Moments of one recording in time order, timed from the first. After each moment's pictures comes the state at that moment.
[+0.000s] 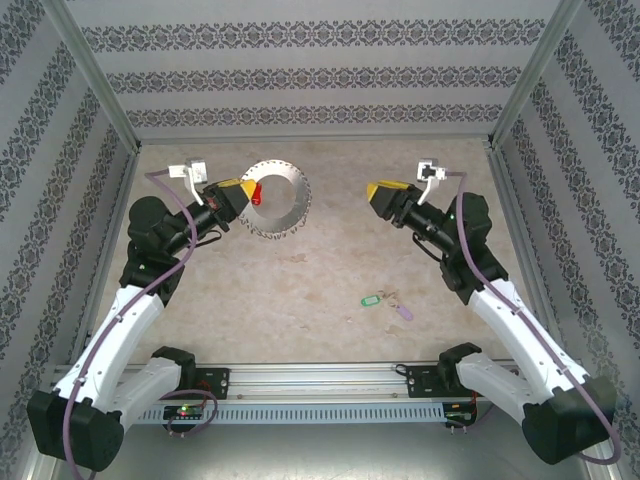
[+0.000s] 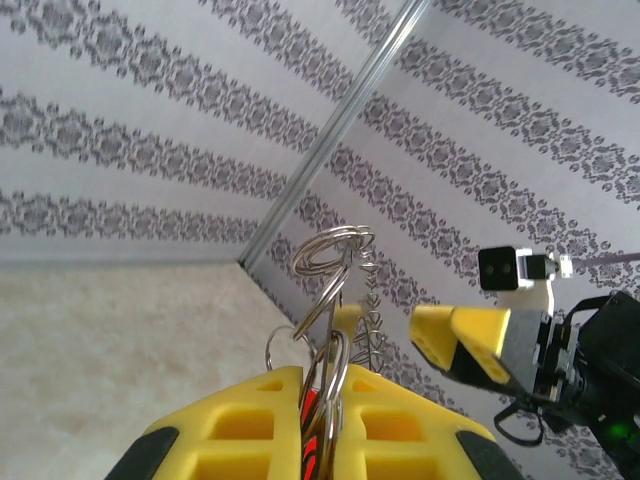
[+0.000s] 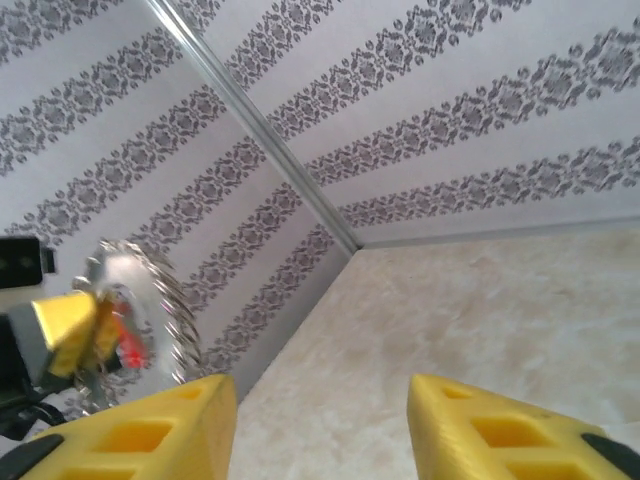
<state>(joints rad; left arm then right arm) -0.20 0.92 0.79 0.28 0.61 -0.64 0.35 0.94 0.77 0.18 -0.47 0.61</state>
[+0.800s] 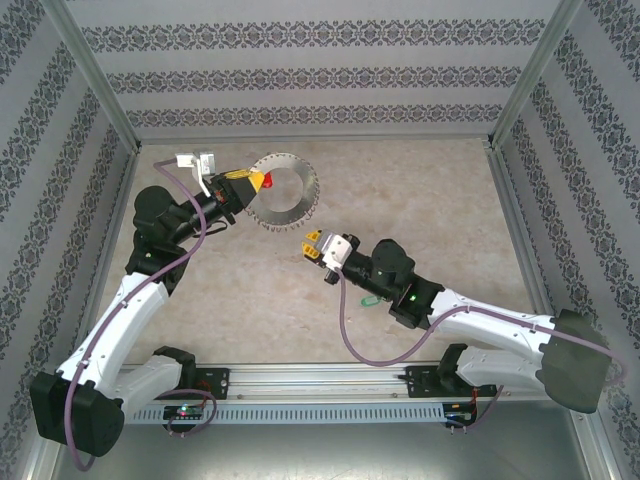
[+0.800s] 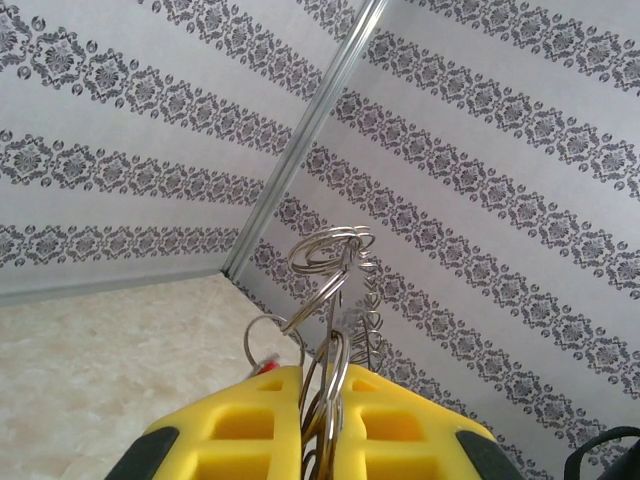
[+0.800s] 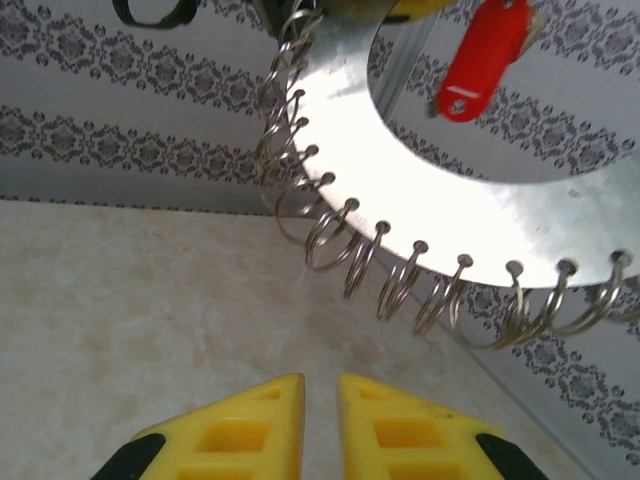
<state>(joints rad) -0.22 1.00 0.86 0.32 0.66 -0.60 0.95 1.12 0.61 0.50 -0.03 -0.37</state>
